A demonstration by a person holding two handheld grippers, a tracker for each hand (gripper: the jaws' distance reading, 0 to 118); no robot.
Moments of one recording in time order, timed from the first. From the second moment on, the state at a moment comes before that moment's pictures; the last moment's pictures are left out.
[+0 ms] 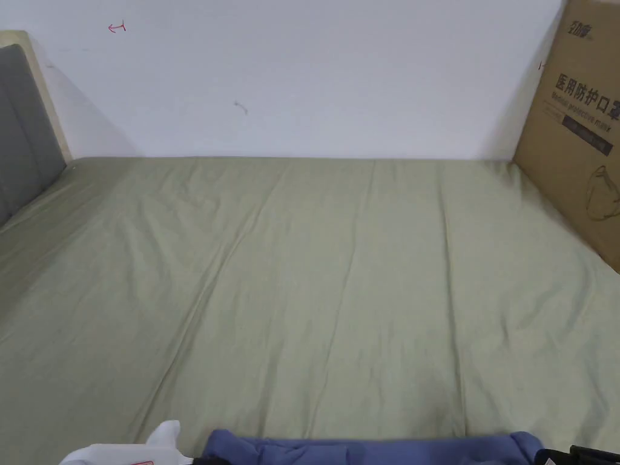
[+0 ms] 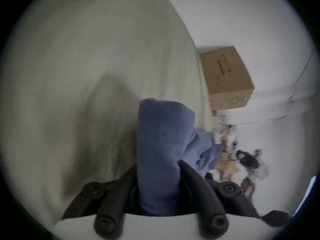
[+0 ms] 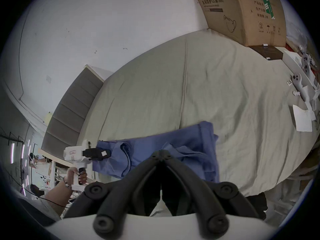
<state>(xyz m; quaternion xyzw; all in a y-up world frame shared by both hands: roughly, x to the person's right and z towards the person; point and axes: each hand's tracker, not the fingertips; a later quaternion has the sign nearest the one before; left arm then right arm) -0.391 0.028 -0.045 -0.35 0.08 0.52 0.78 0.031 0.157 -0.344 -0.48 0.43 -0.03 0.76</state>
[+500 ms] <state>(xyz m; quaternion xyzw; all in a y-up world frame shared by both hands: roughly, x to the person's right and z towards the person) -0.329 0.133 -0.059 -0.40 0.23 0.30 0.83 0.036 0.159 -0.334 -0.48 0.45 -0.05 0.75</state>
